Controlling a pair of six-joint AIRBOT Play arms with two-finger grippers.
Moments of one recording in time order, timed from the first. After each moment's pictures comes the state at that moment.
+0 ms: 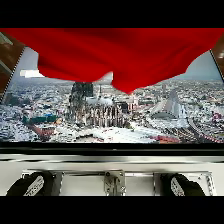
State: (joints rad) left arm 0.24 -0.86 1.94 0.83 -1.00 -1.35; right arm -0.24 -0.82 1.69 -0.95 0.88 1.13
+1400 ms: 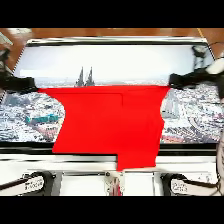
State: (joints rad) left arm 0.21 -1.35 1.43 1.26 -1.25 -1.41; right arm -0.12 -1.48 1.46 -1.24 1.10 1.41
